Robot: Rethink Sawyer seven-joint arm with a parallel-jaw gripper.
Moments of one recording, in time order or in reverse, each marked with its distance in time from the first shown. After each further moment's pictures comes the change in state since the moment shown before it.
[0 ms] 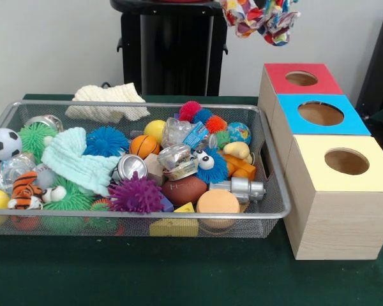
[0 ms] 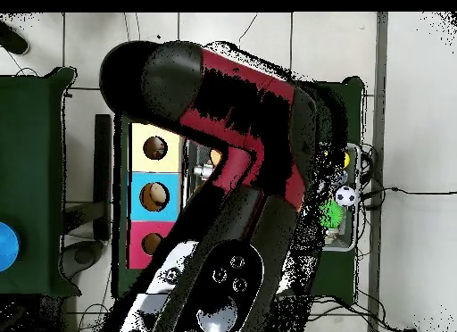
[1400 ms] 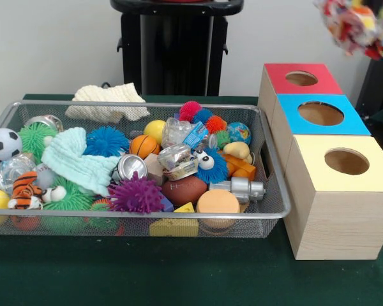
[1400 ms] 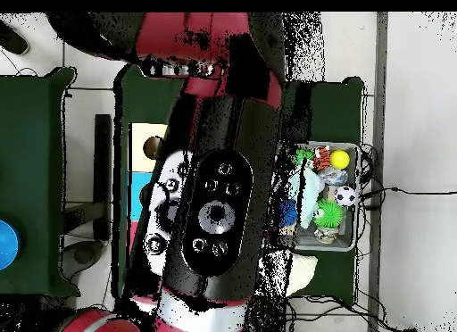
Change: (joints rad) arm -0.107 0.185 0.122 -0.537 -0.059 0.249 -0.125
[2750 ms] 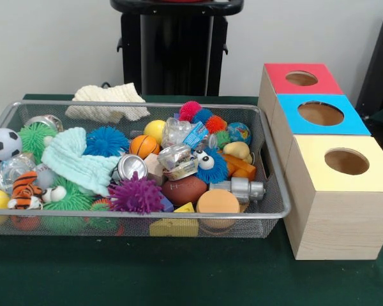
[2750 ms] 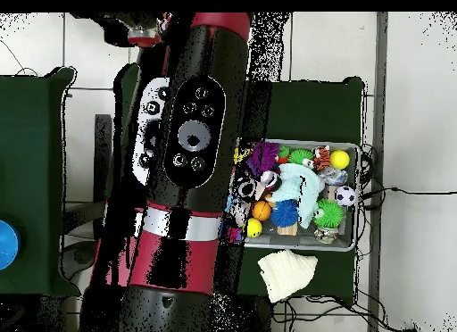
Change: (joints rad) arm -0.199 0.295 -0.857 -0.384 0.997 0.198 0.000
